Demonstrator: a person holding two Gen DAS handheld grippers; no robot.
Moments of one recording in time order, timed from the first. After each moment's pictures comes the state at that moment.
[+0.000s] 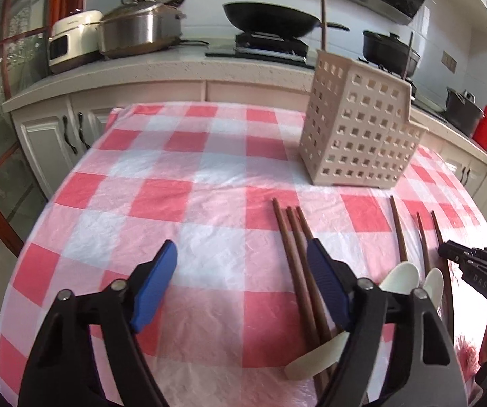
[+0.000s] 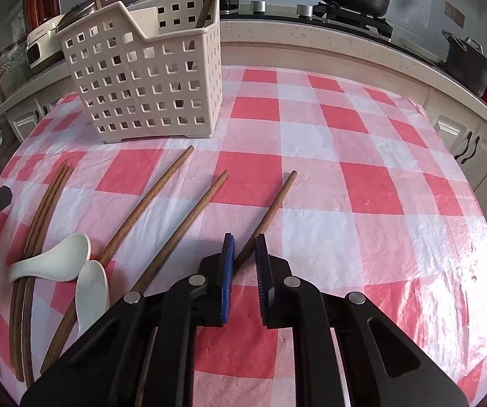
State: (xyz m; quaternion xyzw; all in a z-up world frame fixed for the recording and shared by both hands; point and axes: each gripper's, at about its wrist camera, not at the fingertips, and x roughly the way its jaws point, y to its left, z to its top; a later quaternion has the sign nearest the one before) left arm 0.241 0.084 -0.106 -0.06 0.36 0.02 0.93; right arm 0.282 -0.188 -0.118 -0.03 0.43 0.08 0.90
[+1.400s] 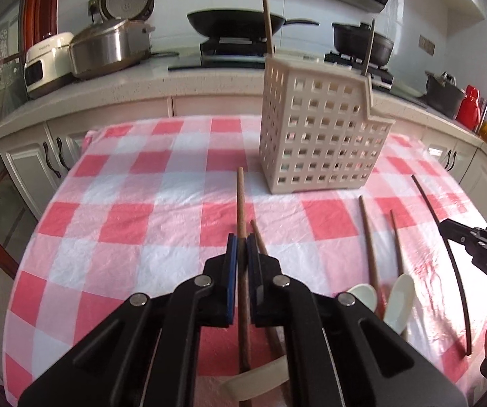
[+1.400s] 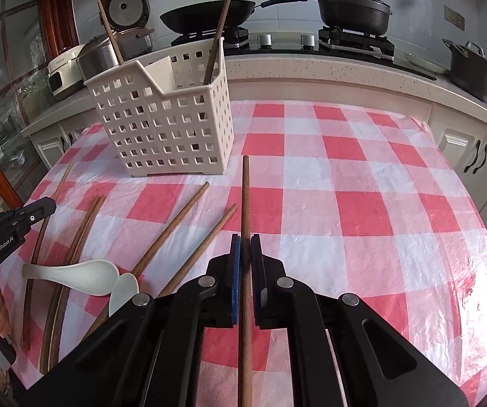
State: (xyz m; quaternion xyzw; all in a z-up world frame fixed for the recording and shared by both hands) left arm 0.244 0.047 -0.086 -0.02 0.34 -0.01 0.94; right arm 0.267 -0.207 -0.082 0.01 0.38 0.12 0.92
